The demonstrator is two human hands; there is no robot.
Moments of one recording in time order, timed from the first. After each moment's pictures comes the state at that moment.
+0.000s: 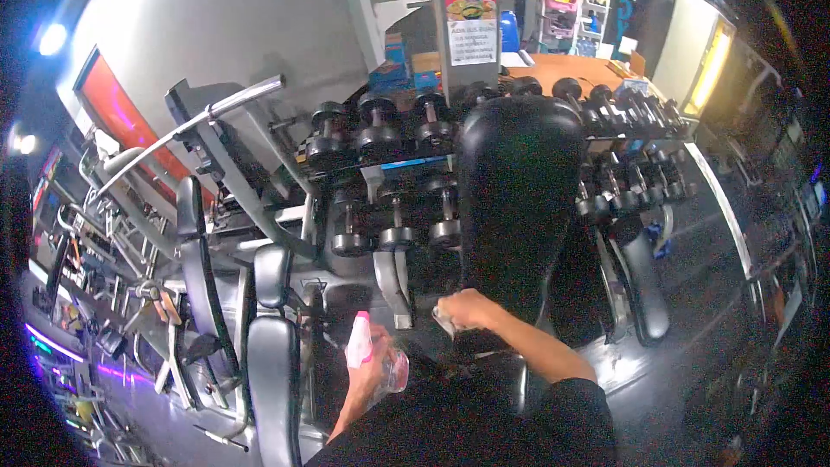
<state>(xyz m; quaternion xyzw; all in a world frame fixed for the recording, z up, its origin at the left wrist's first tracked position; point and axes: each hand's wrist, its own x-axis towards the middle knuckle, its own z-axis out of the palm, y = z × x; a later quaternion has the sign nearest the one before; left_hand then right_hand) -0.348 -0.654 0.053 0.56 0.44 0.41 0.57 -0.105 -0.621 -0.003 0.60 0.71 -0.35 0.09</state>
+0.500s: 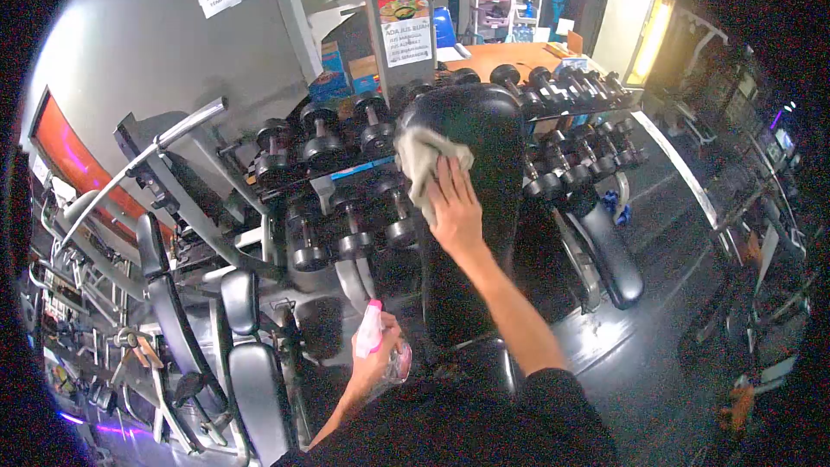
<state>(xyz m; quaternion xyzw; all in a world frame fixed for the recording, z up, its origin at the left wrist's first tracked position) -0.307 -0.646 0.048 0.59 0.32 0.32 0.67 -0.042 -0.592 0.086 0.70 0.59 0.30 -0.28</state>
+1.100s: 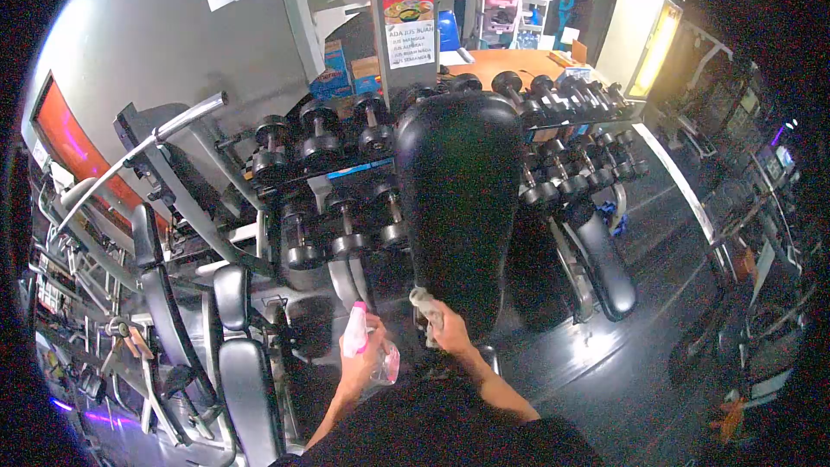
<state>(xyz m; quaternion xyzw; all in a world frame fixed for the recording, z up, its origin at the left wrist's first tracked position) -0.301 -0.647 0.042 0.56 0.36 0.36 0.66 -0.109 -0.713 -0.122 0.74 0.46 -0.20 -0.46</state>
